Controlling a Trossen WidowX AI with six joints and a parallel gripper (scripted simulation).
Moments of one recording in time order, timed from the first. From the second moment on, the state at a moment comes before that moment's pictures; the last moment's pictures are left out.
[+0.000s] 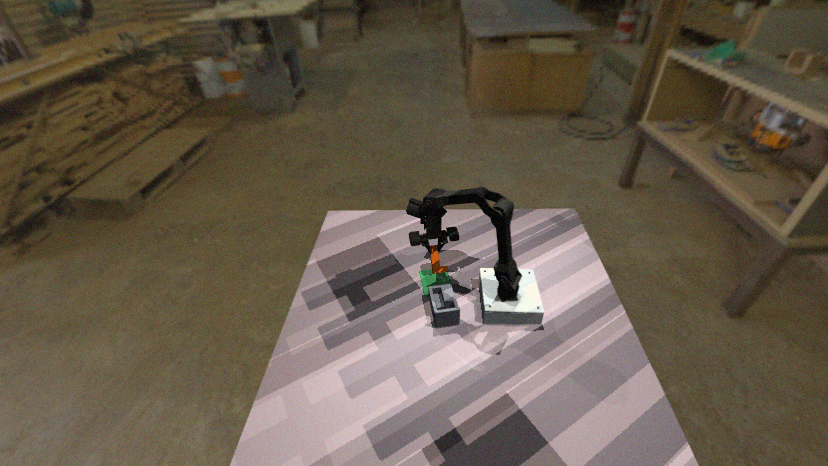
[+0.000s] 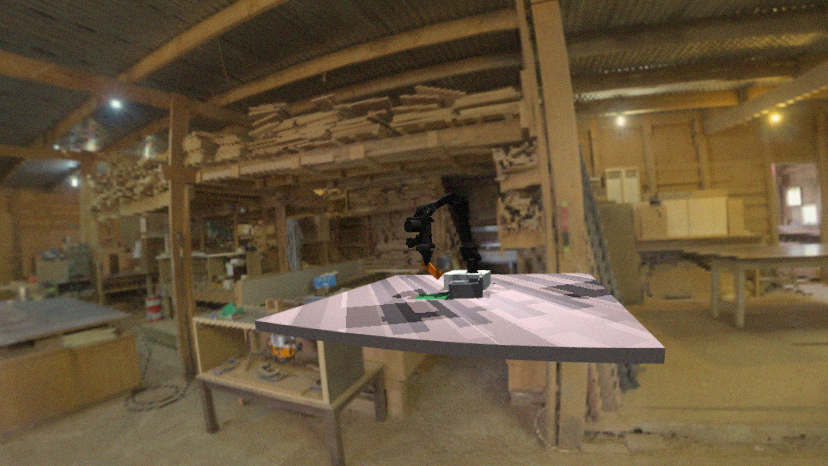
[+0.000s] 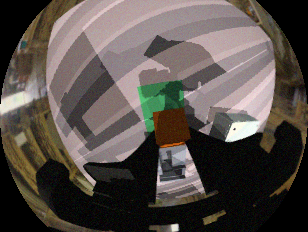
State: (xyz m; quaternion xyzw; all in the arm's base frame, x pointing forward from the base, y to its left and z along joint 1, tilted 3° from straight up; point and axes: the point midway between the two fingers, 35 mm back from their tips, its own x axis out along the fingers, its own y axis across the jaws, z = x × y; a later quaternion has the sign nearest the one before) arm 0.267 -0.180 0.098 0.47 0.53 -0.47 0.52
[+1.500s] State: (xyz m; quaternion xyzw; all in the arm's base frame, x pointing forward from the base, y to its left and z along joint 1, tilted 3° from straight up) arm 0.265 -0.180 0.029 0.47 0.53 -0.47 0.52
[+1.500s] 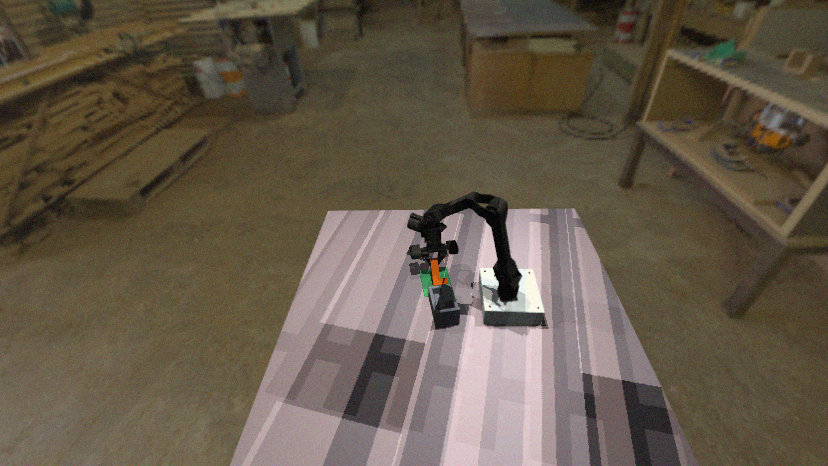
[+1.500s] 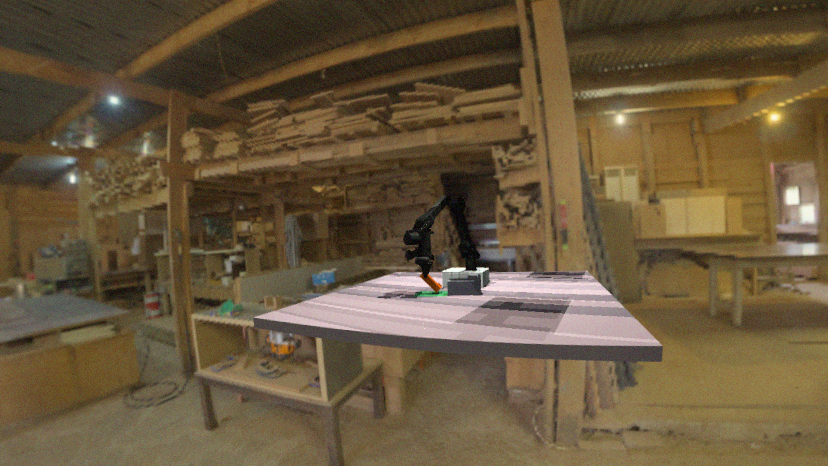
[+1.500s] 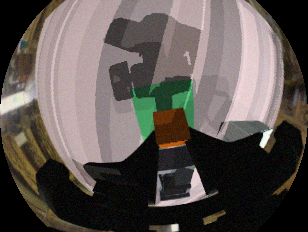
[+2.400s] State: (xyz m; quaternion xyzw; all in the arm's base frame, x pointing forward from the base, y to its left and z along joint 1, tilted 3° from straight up) arm 0.263 -0.179 0.023 0.47 0.53 -0.47 0.52
